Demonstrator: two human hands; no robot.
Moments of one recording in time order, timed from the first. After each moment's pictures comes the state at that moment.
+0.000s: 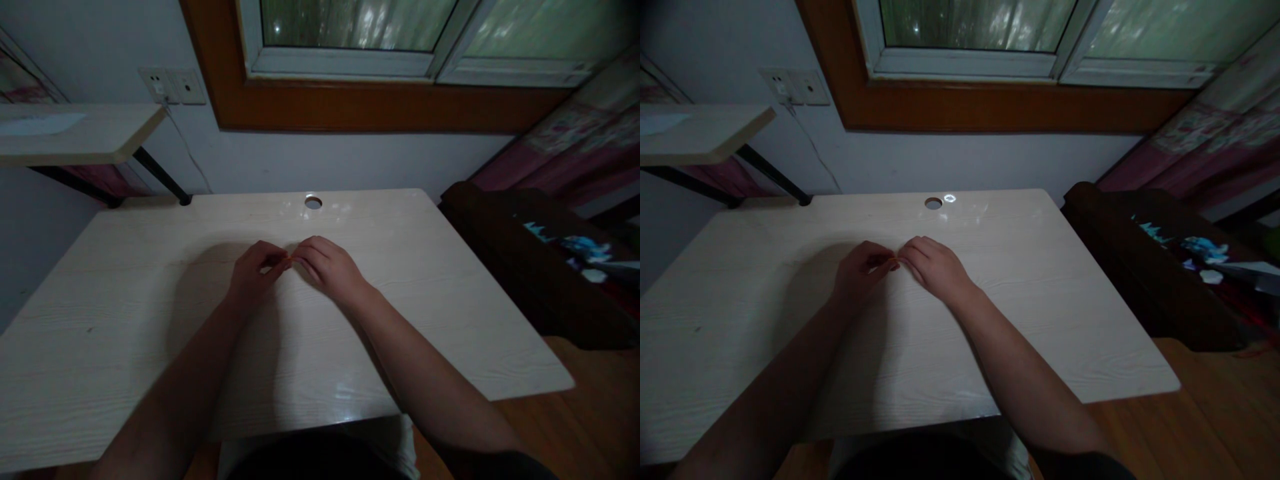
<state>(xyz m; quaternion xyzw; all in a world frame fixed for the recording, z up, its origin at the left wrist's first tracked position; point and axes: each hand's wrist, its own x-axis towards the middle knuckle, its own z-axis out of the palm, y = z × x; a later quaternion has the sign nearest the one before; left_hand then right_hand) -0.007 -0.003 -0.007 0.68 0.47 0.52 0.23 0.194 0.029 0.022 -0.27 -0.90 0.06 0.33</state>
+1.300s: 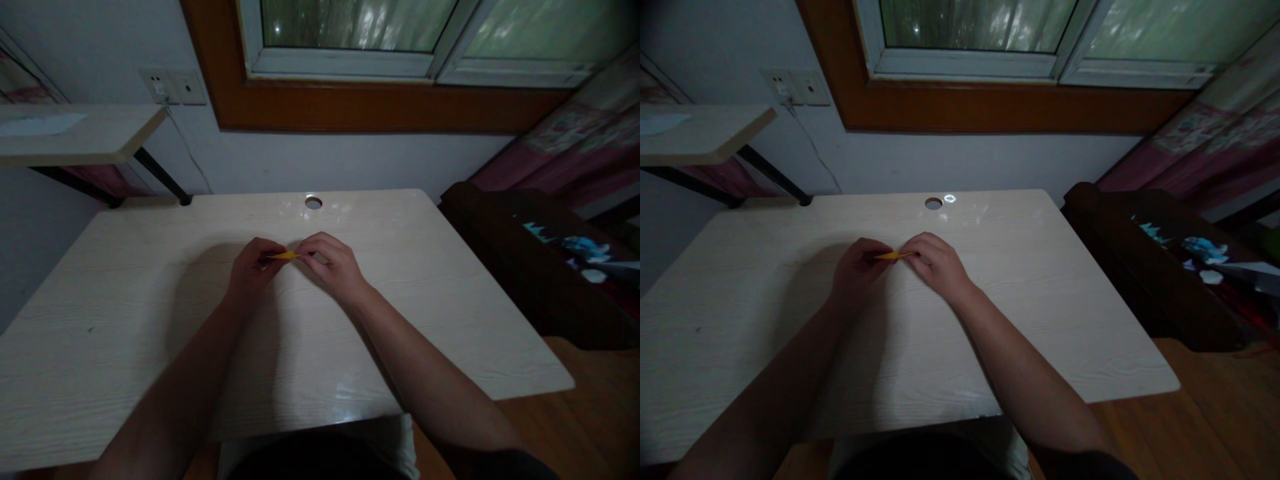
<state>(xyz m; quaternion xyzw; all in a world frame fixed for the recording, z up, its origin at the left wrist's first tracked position) -0.008 0.002 -0.010 0.63 0.43 0.58 0.30 0.192 0.031 0.021 -0.25 -0.83 0.20 0.46</state>
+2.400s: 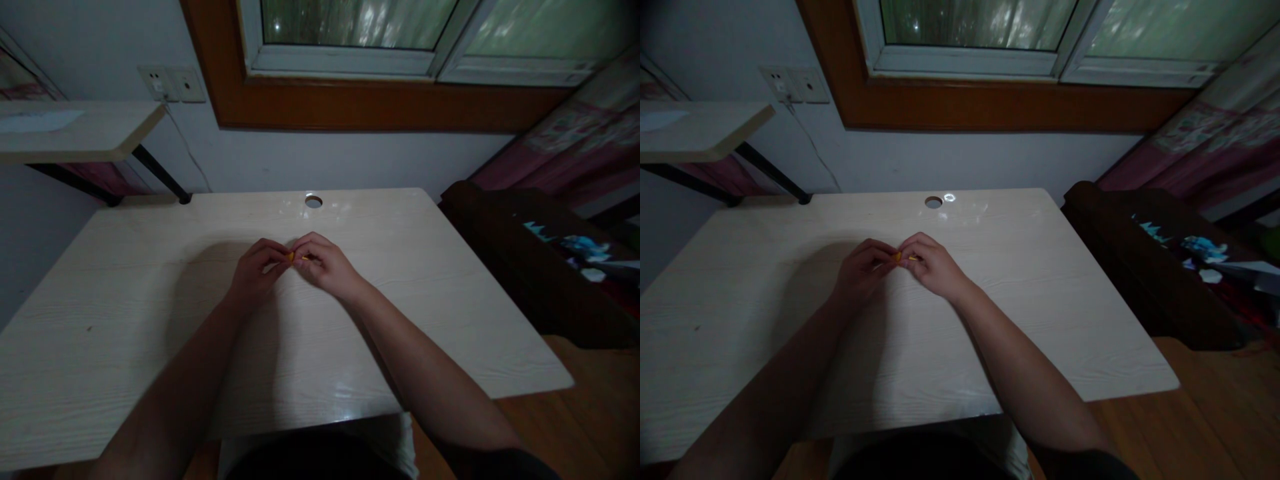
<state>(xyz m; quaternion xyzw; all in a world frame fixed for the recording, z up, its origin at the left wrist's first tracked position) -0.008 -0.002 -0.002 0.71 0.40 0.52 0.25 0.188 0.036 0.011 -0.25 -0.81 0.33 0.41</state>
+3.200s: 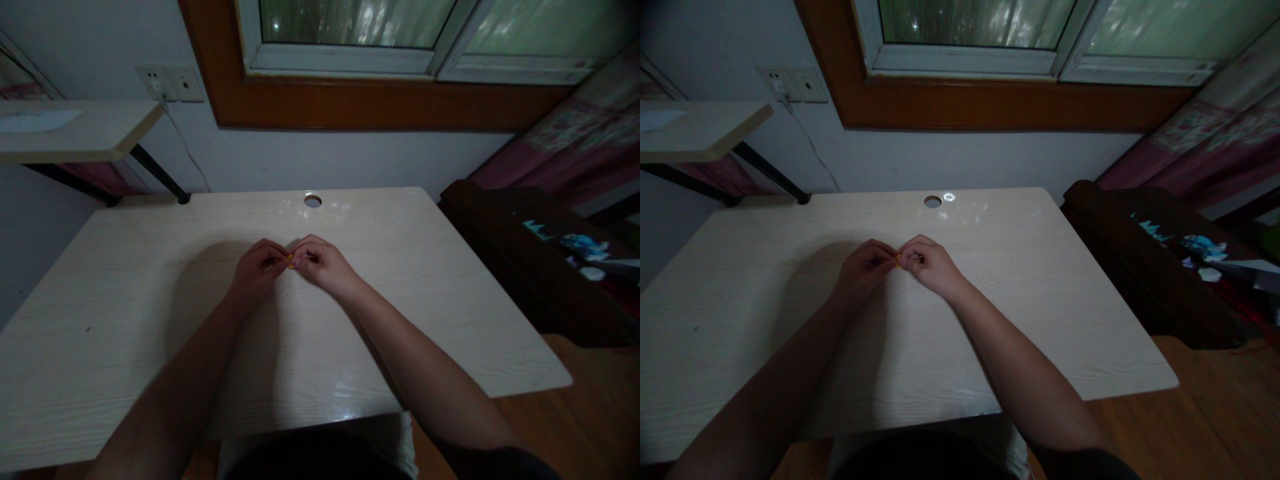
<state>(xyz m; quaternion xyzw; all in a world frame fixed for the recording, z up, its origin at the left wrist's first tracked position) -0.006 0.003 -0.009 0.69 0.41 0.53 0.30 0.182 0.033 0.009 -0.33 -0.74 0.44 0.40</state>
